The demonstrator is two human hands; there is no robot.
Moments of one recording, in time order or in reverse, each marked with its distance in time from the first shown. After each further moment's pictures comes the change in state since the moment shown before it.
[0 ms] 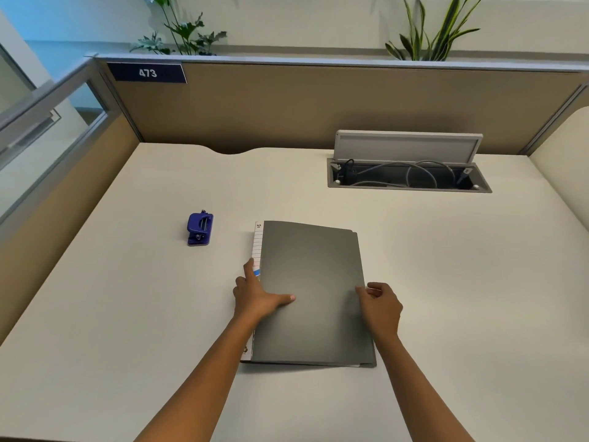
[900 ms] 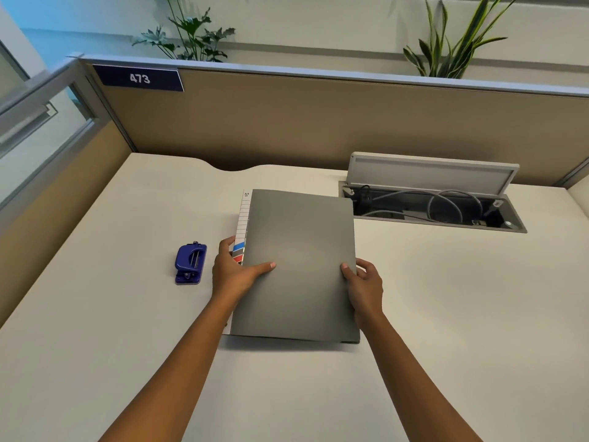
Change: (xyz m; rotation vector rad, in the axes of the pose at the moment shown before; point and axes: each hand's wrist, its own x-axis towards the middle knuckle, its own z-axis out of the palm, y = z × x) left_hand 0.128 0.064 -0.054 -0.339 0.212 0.081; right_hand 0.100 -0.097 0.087 0.273 -0.214 0.051
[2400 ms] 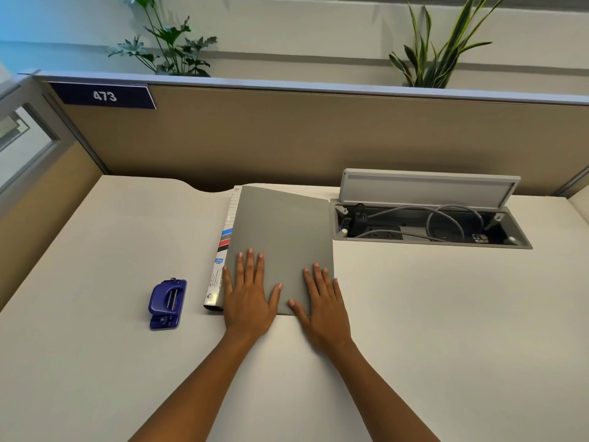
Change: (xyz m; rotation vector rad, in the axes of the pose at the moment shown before) left_hand 0.056 -0.041 0.077 1.021 0.070 0.581; right_hand 0.058 0.057 0.057 -1.048 -0.158 -0.733
